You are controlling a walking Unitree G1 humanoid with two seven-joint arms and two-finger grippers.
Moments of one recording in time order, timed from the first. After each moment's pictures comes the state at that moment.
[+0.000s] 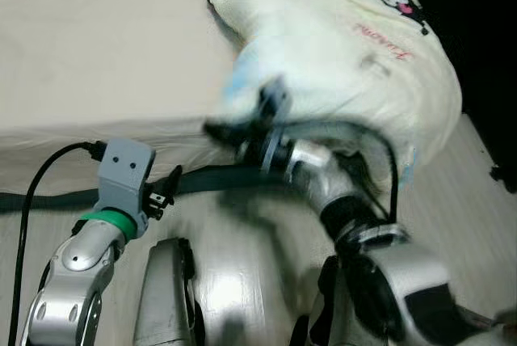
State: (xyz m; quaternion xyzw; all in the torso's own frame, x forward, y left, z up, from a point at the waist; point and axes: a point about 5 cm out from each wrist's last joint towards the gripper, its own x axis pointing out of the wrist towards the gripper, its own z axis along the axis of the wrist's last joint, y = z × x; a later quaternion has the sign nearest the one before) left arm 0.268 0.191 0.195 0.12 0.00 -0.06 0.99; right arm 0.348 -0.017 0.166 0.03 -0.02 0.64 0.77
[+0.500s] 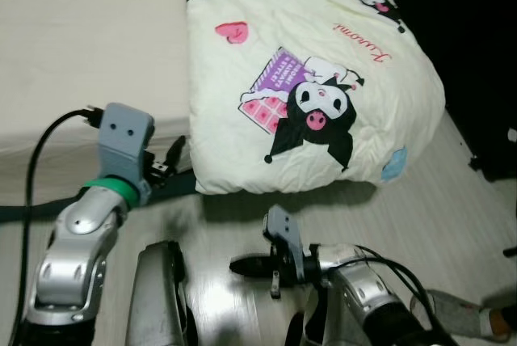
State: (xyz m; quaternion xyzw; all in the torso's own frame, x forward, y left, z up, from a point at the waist) left arm 0.290 0.175 0.211 0.09 -0.04 -0.10 0.99; right arm 0.293 -0.076 0.071 -0.02 0.10 0.60 0.79
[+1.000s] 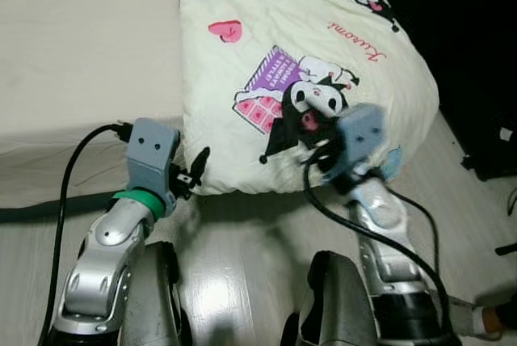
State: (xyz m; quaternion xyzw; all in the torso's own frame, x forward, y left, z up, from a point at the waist) left arm 0.290 0.154 0.201 0.06 -0.05 -0.11 0.99; right arm 0.311 -0.137 0.220 -0.12 -0.27 0.11 0.95
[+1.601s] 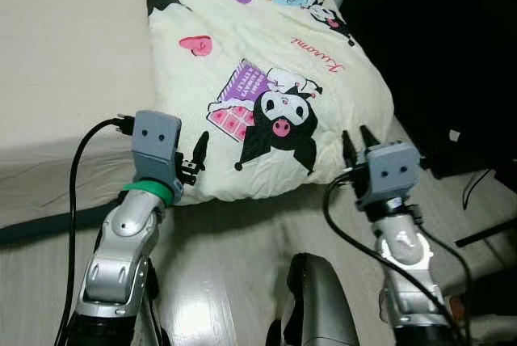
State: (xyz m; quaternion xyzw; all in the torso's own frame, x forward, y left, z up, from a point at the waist) left arm 0.301 0.147 0.198 0.05 -0.07 -0.08 0.99; right arm 0.301 -0.154 0.169 -0.14 -0.21 0.05 0.97
